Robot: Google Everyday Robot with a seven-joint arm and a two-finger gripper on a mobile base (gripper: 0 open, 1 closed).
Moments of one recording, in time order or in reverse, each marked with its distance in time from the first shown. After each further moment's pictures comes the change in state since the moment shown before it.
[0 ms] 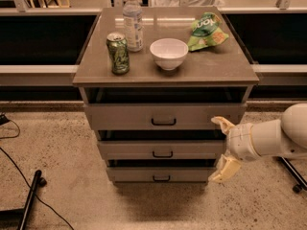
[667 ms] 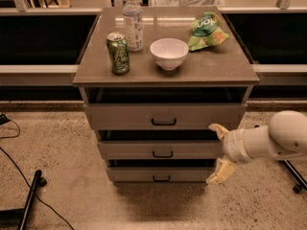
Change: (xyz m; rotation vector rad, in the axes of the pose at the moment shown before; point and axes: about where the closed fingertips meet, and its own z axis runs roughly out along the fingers) arm 0.038 -0.003 0.037 -0.035 0.010 0.030
